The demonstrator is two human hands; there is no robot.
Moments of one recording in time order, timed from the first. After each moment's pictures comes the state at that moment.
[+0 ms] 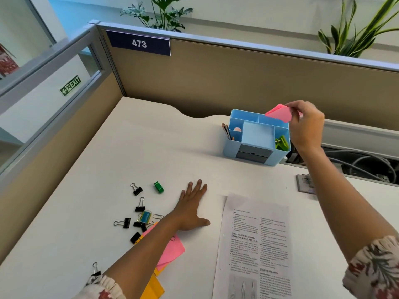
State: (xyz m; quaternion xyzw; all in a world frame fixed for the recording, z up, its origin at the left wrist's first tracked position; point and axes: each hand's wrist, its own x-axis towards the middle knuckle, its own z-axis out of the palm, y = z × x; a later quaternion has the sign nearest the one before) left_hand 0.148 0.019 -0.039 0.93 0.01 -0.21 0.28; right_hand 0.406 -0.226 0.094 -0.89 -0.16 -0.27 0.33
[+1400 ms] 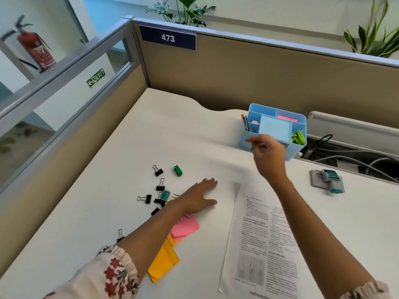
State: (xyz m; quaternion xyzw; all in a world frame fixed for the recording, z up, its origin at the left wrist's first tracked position) left_hand 0.118 0.033 -0.013 0.88 0.06 -0.21 0.42; right_hand 0.269 -0.146 0.053 -0.86 -0.21 -0.10 0.45
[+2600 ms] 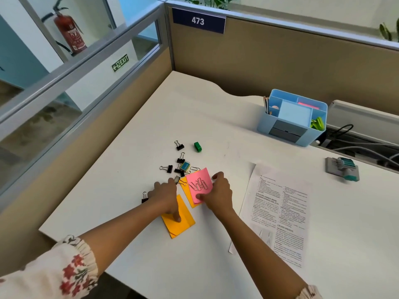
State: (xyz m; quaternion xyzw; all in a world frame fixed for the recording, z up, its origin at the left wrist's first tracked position) left_hand -0.011 0.070 0.010 0.88 0.29 -0.35 0.09; right_hand 0.070 -0.069 -0.023 -0.90 -0.10 0.25 0.35
